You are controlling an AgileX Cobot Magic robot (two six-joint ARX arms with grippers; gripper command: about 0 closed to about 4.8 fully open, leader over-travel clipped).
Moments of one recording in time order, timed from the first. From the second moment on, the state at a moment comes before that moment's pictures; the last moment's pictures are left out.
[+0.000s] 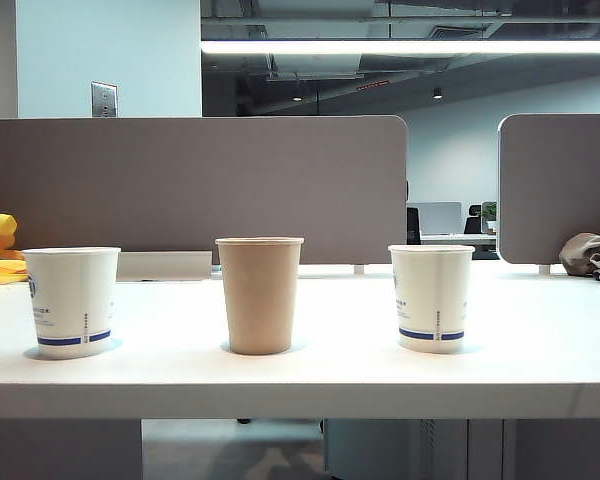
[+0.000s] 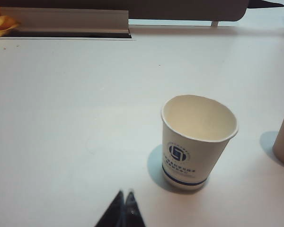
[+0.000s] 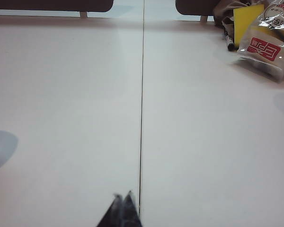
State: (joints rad) left arm 0.00 0.00 0.00 -0.16 0.17 0.01; right arm -0.02 0.00 0.01 -0.18 -0.02 -0.03
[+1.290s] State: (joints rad) left arm 0.00 0.00 0.40 -0.05 0.41 -0.38; right arm -0.02 0.00 0.19 0.32 -0.61 0.84
